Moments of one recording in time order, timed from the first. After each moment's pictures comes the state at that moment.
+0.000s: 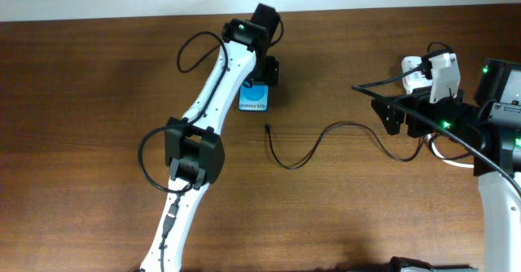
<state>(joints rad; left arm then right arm) -0.44 2.64 2.67 -1.38 -0.05 -0.32 -0.22 1.21 1.33 -0.96 -0.57 -0.22</state>
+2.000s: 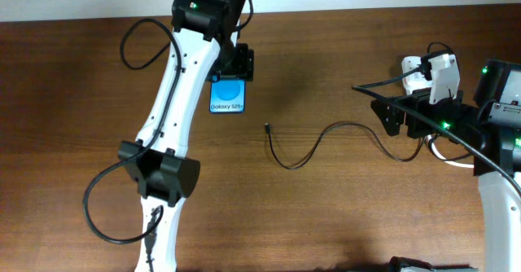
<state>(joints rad) -0.37 2.32 2.62 -1.69 0.00 -0.31 -0.22 1.21 1.33 -0.97 -0.57 -0.22</state>
